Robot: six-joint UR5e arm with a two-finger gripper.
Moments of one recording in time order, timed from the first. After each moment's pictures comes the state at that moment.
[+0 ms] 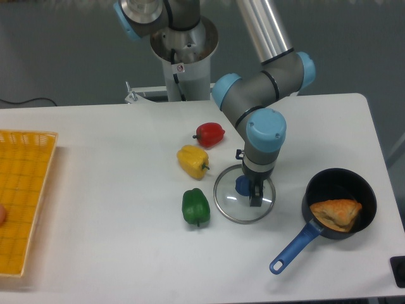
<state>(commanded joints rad) 2.59 -2.02 -1.74 -0.96 1.58 2.15</state>
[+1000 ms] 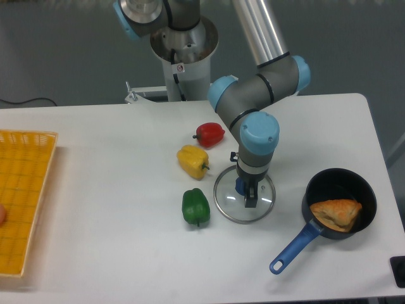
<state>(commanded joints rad) 2.58 -2.03 -1.76 -0.95 1.59 2.12</state>
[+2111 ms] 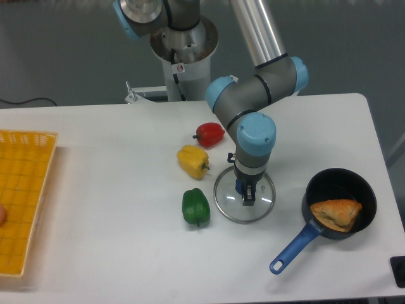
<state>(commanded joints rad) 2.57 -2.03 -1.76 -0.95 1.59 2.10</state>
